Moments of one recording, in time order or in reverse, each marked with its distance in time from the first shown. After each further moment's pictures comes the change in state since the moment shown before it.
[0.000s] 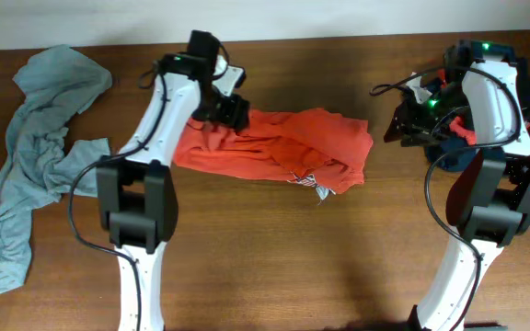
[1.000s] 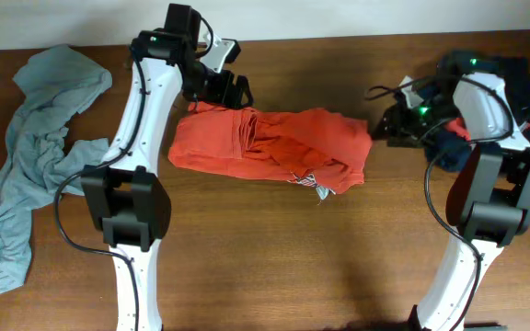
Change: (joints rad) left arm 0.068 0.003 0.226 -0.151 0.190 0.038; right arm 0.000 0.000 -0.184 0.256 -0.151 0.026
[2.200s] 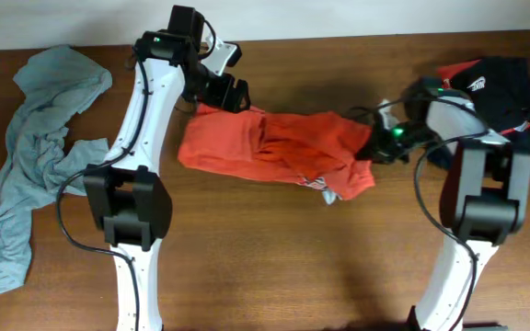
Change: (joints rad) left arm 0.003 0.007 0.000 -0.010 -0.058 0.030; right arm 0.037 -0.008 -0.257 0.257 -0.050 0.145
